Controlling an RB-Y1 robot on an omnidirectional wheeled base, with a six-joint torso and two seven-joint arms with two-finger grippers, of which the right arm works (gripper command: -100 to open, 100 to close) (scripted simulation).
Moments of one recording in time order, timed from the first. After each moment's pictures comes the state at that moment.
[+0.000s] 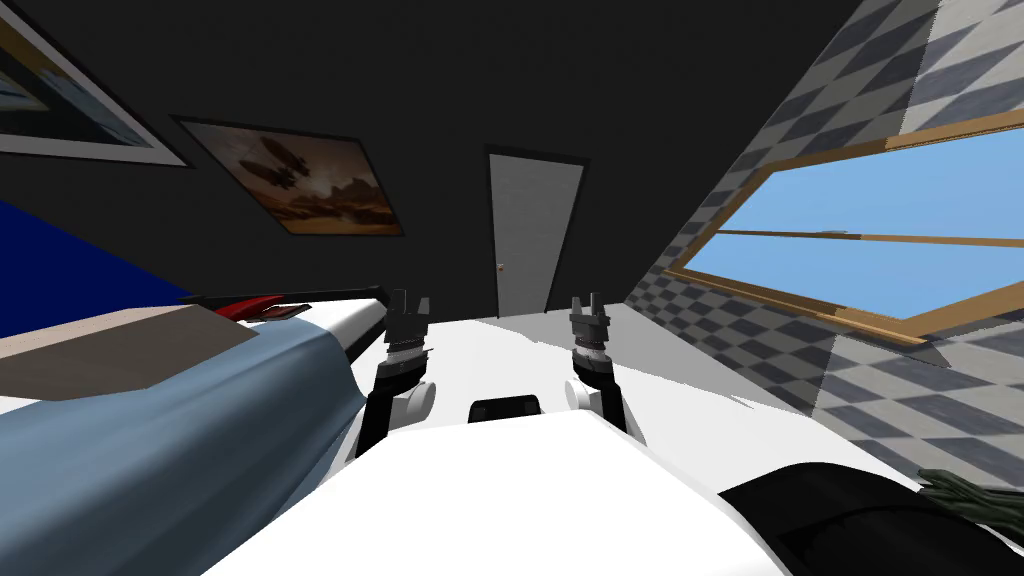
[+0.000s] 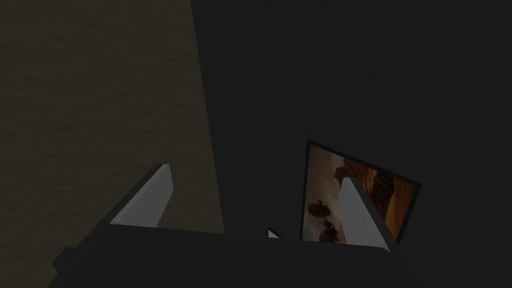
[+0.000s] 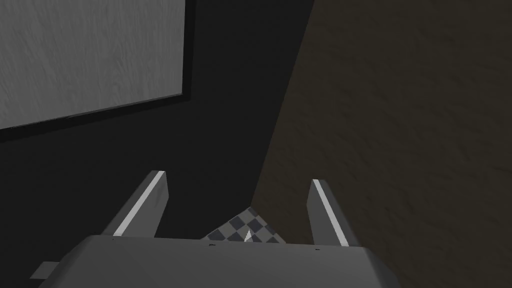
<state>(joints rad) 0.55 0.01 0.07 -2.28 0.00 -0.60 0.00</state>
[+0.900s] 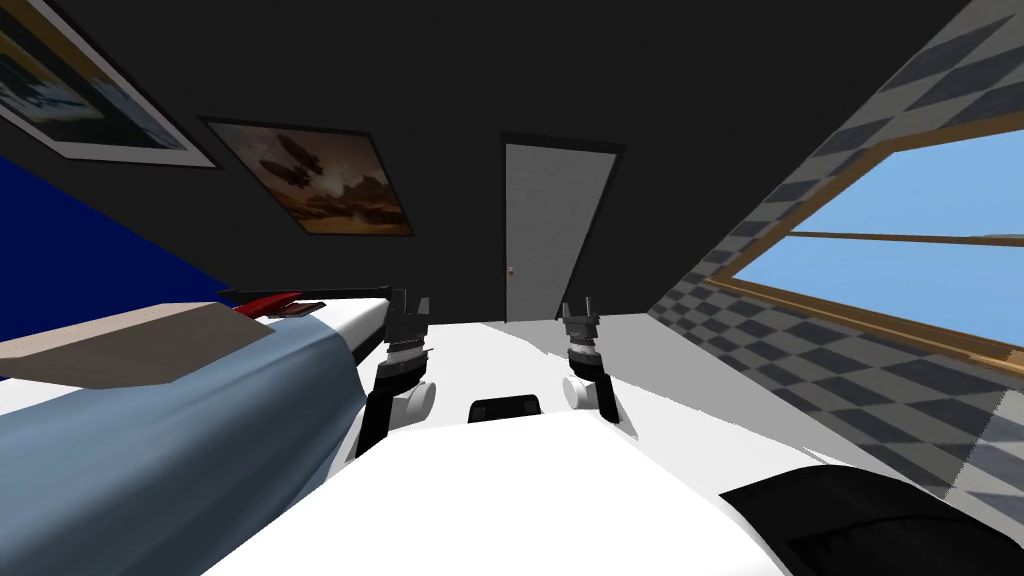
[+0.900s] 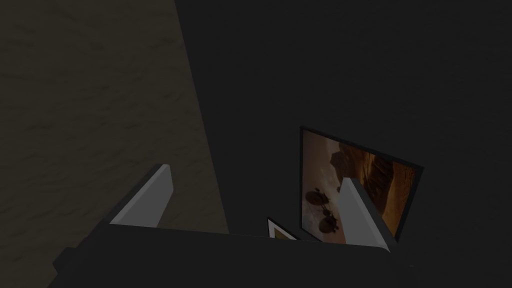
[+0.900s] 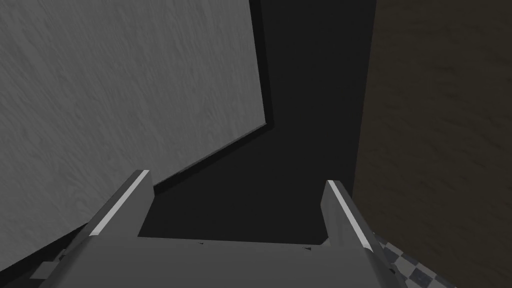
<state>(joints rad) 0.47 -0.07 0.06 -2.13 -0.19 -0.56 -0.15</state>
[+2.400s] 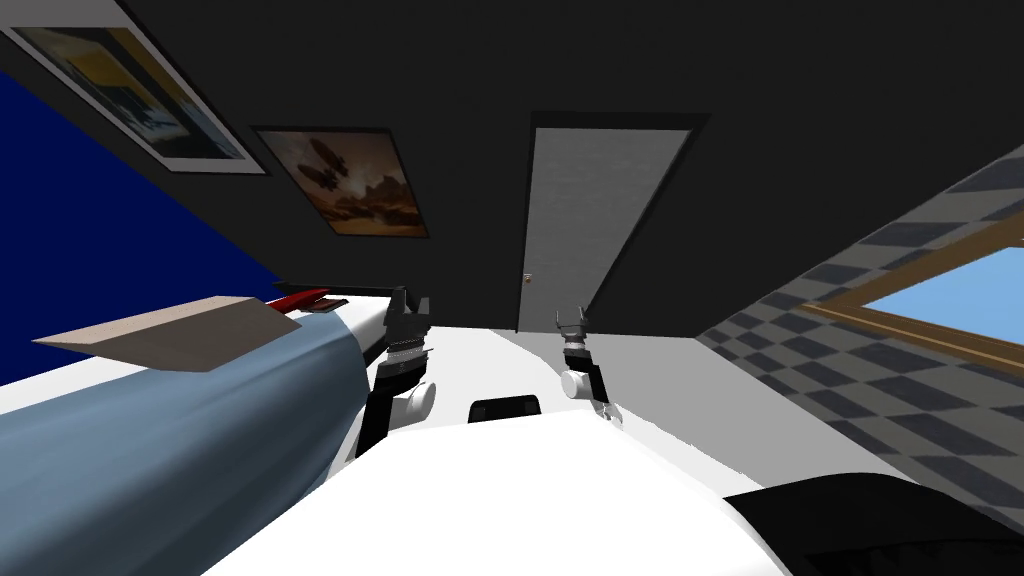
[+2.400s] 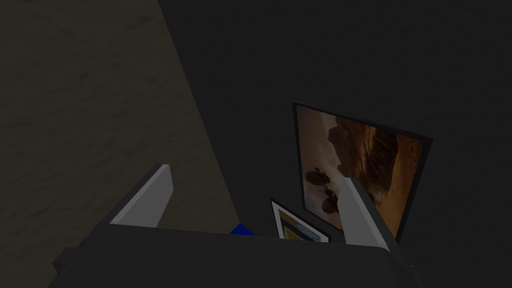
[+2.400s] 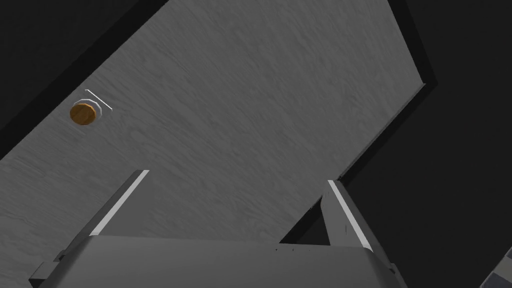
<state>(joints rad) 0.35 -0.16 0.06 -1.85 -0.49 -0.52 -0.41</state>
